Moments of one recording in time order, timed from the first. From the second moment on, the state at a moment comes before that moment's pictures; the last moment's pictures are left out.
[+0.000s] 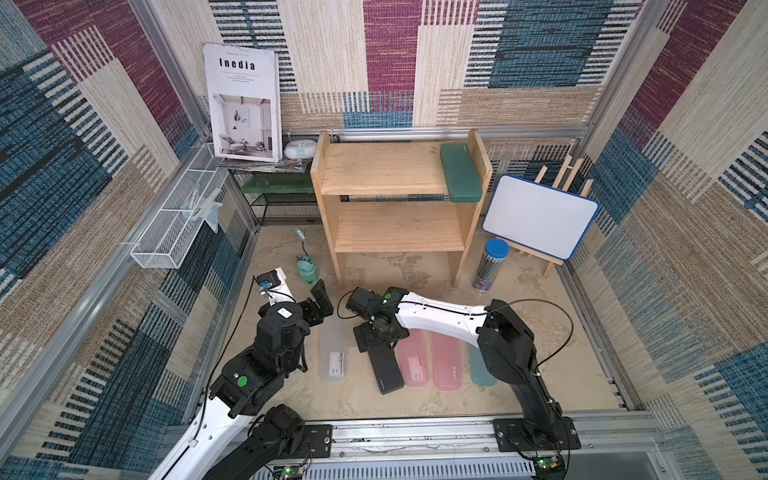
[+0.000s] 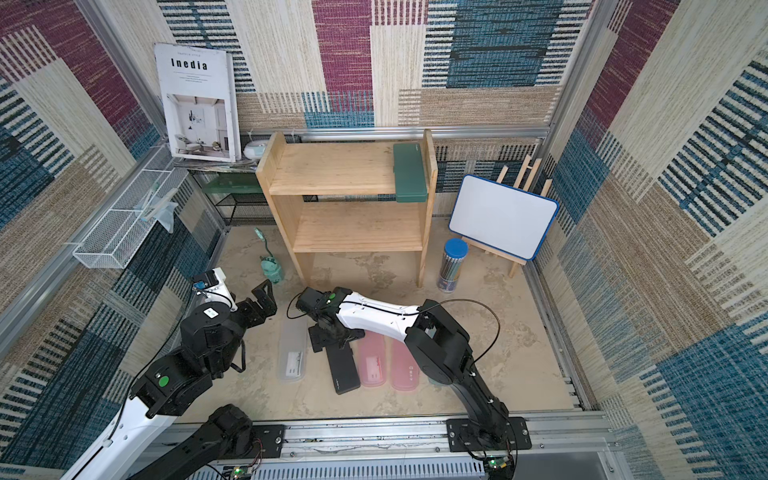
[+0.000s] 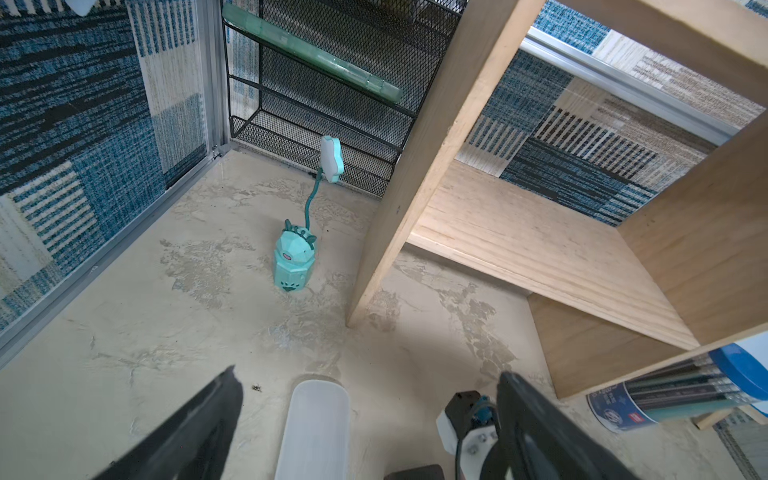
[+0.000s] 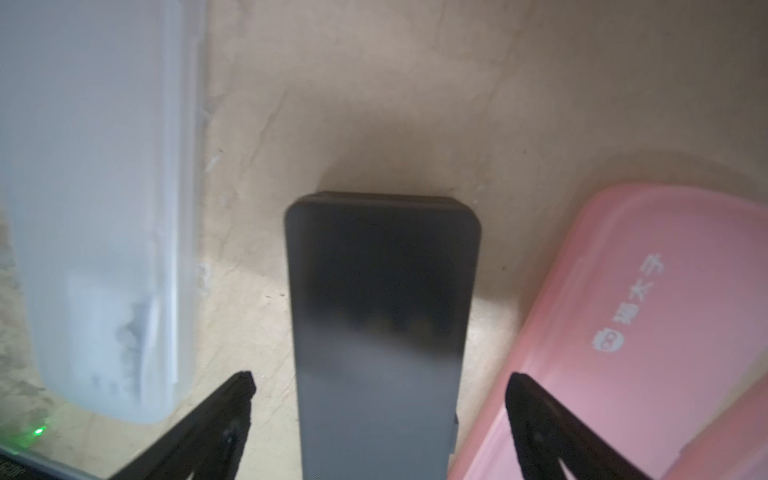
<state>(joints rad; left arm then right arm) -0.56 0.64 0.83 -0.53 -0.58 -0.55 1.08 2.13 1.72 -0.95 0.07 0.69</state>
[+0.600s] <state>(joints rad) -0.56 0.63 0.83 -0.55 -0.58 -0.55 1.08 2.17 1.69 -0.89 0.00 0.67</state>
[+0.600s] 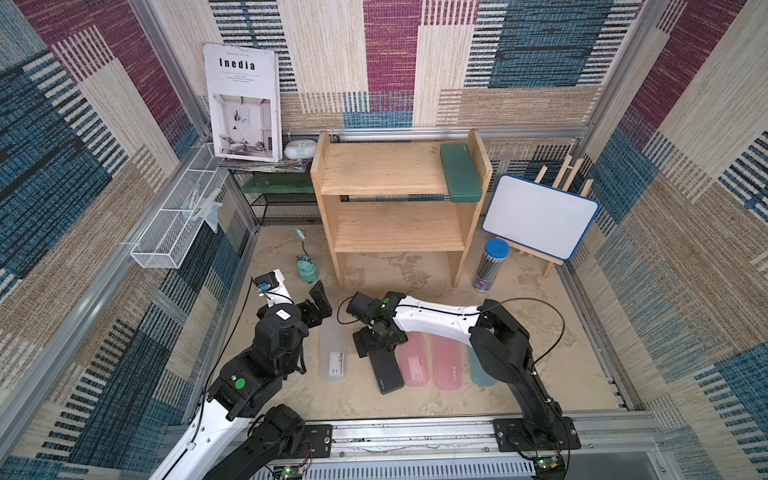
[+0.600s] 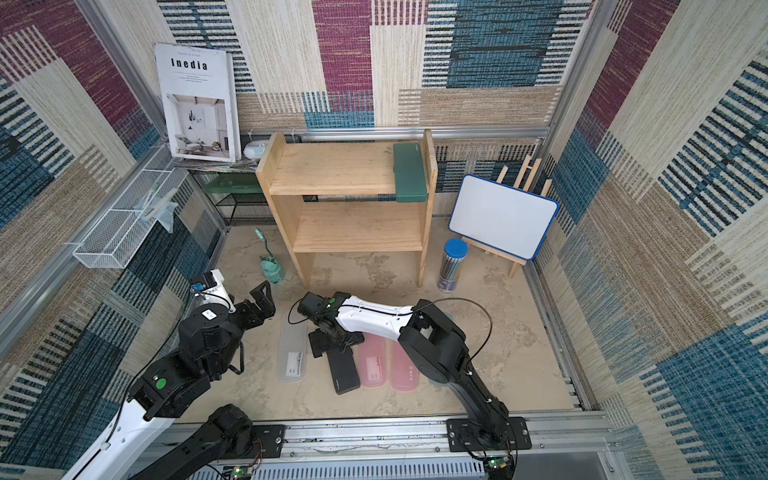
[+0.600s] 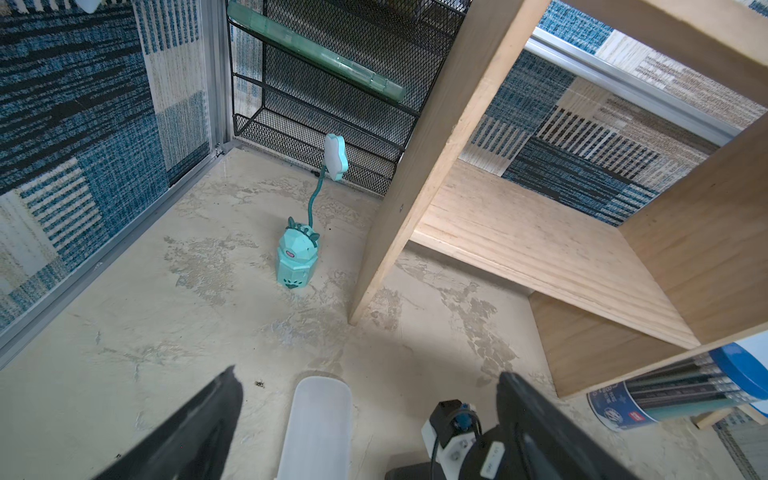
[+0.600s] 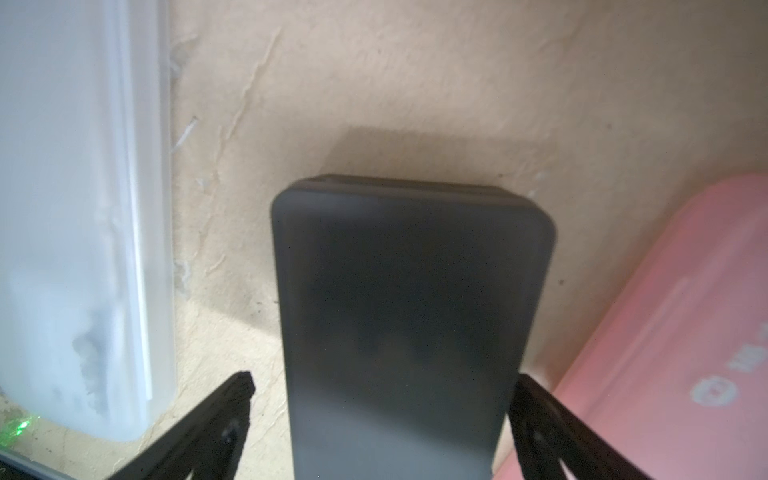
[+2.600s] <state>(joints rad) -0.60 1.34 1.30 0.06 0.20 -1.00 0.87 1.04 1.10 -0.69 0.60 0.59</state>
